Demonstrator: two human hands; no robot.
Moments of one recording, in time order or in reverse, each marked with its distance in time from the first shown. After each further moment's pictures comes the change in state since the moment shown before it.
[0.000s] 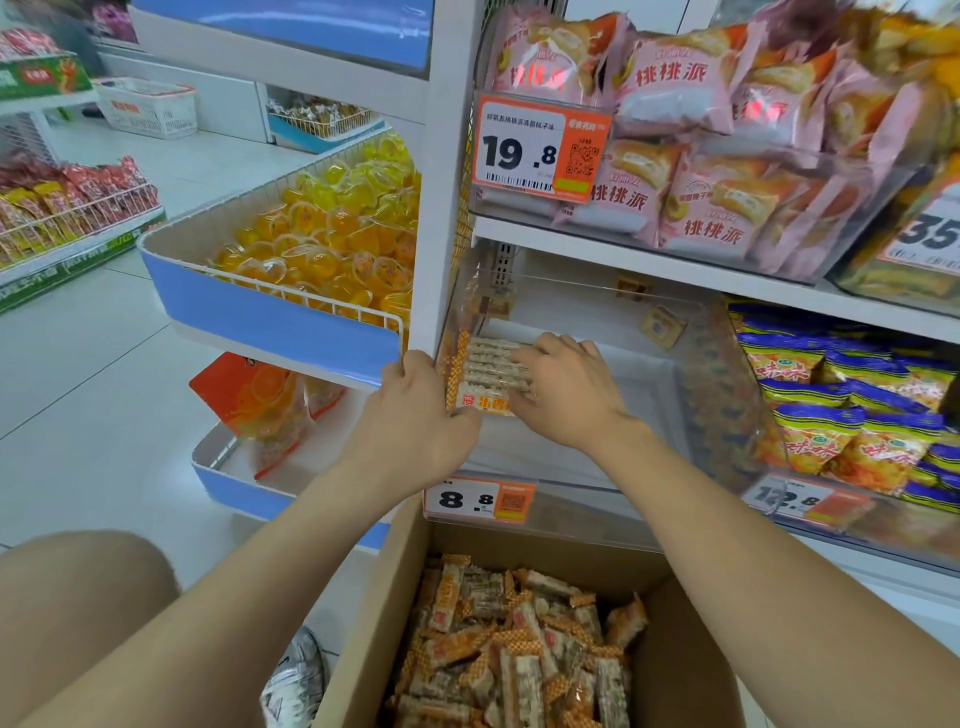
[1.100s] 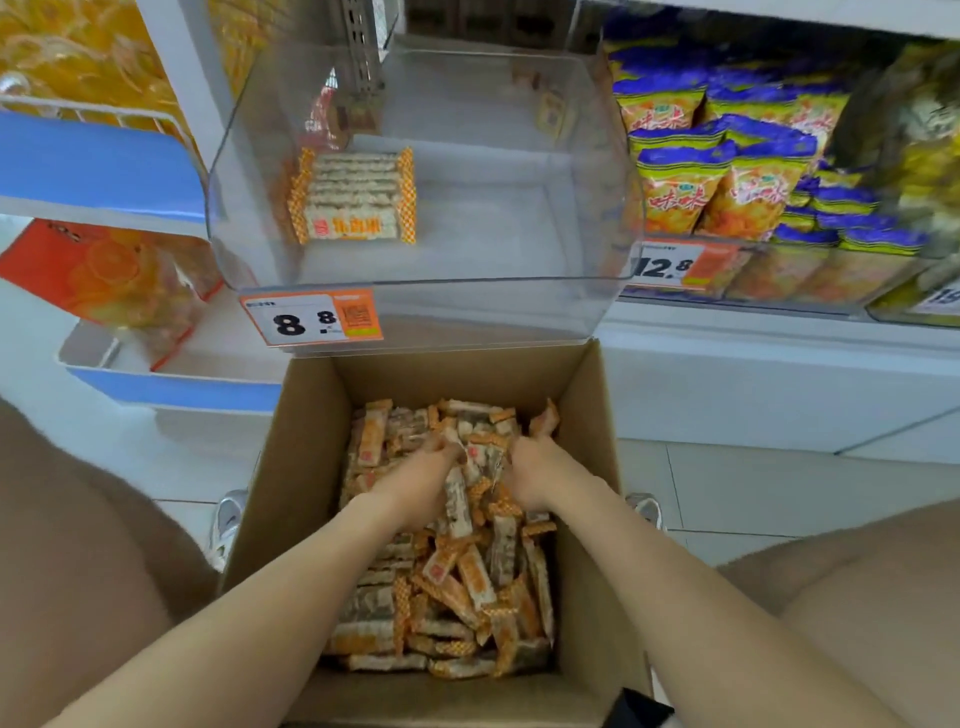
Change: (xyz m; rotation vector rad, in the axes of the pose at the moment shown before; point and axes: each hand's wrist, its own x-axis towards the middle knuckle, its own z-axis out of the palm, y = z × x) left_hand -0.070 -0.113 0.284 0.401 -0.762 0.242; right_hand -0.262 -0.003 0.118 0.408 -0.946 0.561
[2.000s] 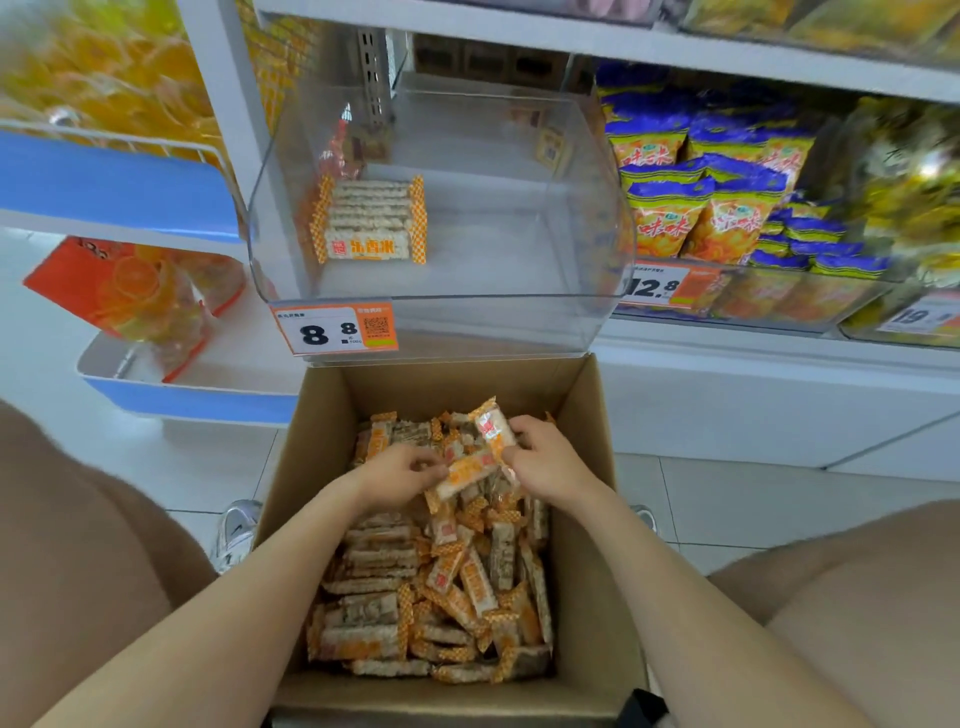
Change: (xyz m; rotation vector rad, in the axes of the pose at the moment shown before) left_hand -0.041 -0.011 -0.047 -0.592 -0.085 -0.104; right_hand -0.041 -0.007 -0.017 0.714 0.236 -0.158
